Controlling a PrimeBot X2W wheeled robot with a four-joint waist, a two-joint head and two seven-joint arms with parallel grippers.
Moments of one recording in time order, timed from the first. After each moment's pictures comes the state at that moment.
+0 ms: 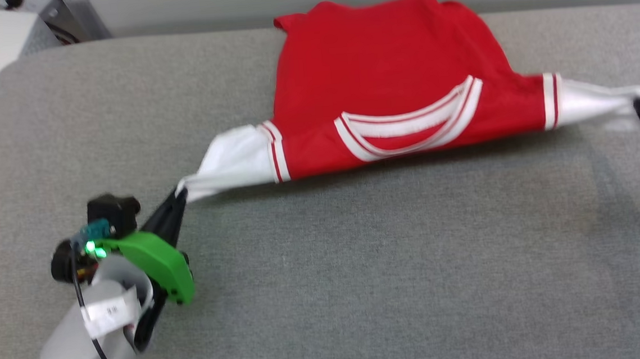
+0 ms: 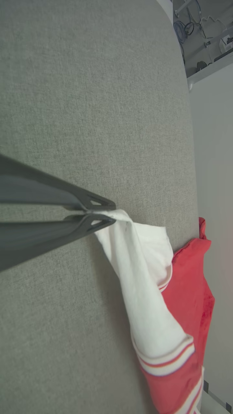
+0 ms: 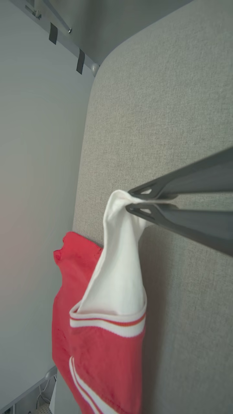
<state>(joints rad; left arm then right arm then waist) -0.55 0.44 -0.58 0.67 -0.67 -0.13 -0.24 -0.67 -0.63 0.53 0.73 0.75 0.13 -0.18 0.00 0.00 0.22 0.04</state>
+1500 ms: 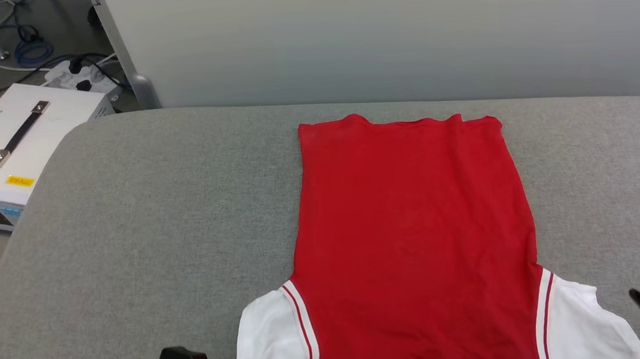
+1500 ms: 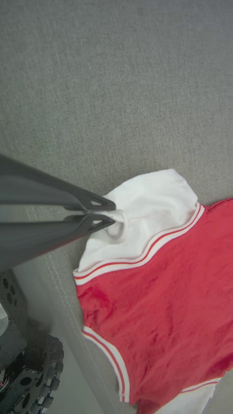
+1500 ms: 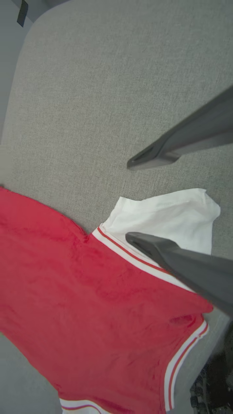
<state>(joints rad) 0.02 0.62 -0.69 0.03 -0.73 0.06 0.06 0.21 -0.79 0.17 -0.02 0.78 0.13 0.19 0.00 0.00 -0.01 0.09</state>
